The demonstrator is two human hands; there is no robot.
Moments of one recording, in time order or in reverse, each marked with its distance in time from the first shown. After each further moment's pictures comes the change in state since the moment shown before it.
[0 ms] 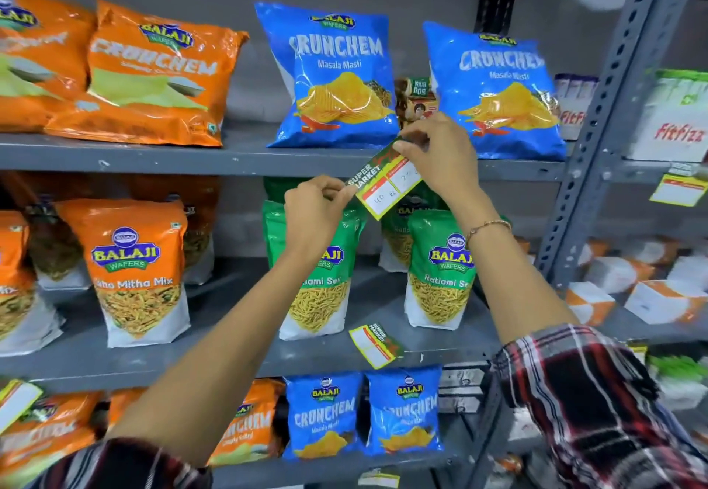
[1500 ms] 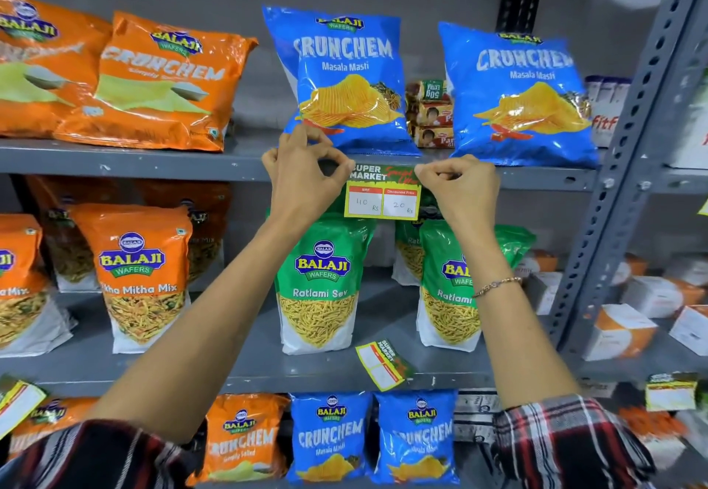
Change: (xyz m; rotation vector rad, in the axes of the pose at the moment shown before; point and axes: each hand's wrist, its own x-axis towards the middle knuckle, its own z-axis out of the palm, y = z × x) left_hand 0.040 0.009 -0.011 0.273 0.120 0.253; right_hand -0.029 0.021 0.017 0.389 0.191 0.281
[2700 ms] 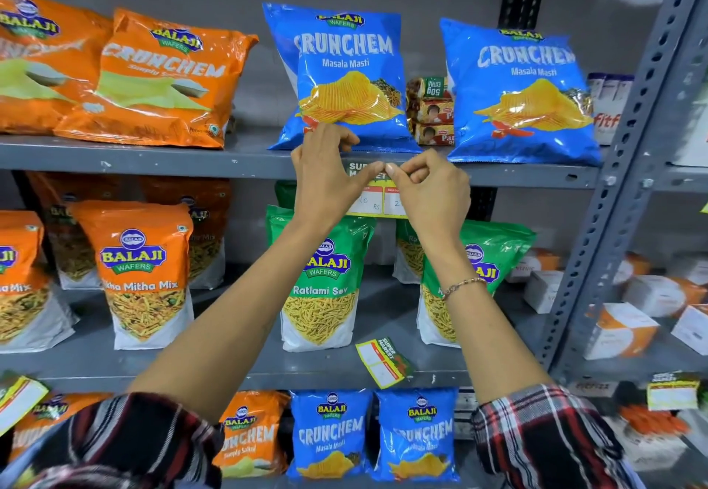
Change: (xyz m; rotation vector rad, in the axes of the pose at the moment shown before) left_hand -0.004 0.009 0.030 -0.181 0.093 0.074; right_hand -0.015 -0.005 0.031 -0.166 0.074 -0.122
